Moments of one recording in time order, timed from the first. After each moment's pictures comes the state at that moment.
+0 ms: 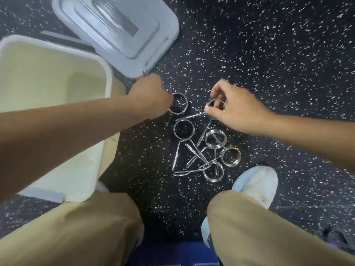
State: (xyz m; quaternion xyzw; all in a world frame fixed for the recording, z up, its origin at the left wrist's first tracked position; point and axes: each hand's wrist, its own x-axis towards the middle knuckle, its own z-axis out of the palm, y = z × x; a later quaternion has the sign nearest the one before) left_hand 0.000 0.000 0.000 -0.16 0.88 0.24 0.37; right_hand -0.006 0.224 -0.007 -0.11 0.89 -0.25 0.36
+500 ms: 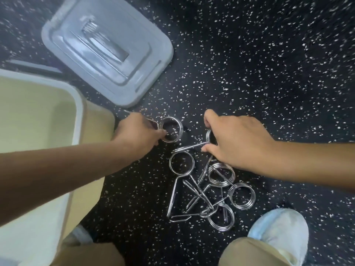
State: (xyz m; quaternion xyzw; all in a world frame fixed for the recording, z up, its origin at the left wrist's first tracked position) left_hand 0.018 0.001 -0.055 -0.29 0.85 0.27 0.34; right_hand -0.007 0.216 -0.037 -0.28 0.92 -0.03 0.28
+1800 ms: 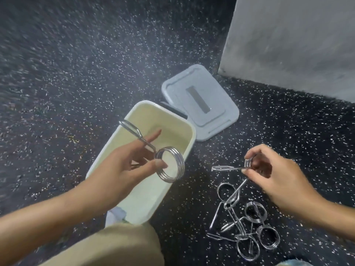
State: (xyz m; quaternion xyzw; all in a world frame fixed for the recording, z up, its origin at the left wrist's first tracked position) left_hand 0.135 -0.129 0.143 -0.23 0.80 0.54 0.13; right_hand 0.006 0.165 0.084 -0.17 0.88 -0.33 0.29
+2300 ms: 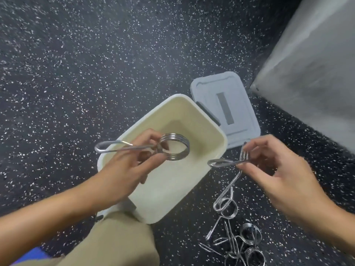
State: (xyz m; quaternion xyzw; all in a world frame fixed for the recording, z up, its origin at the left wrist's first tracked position) left_hand 0.183 -0.182 0.087 -0.24 0.73 0.64 0.05; right_hand -0.003 0.055 0.139 -0.28 0.86 -0.32 0.28
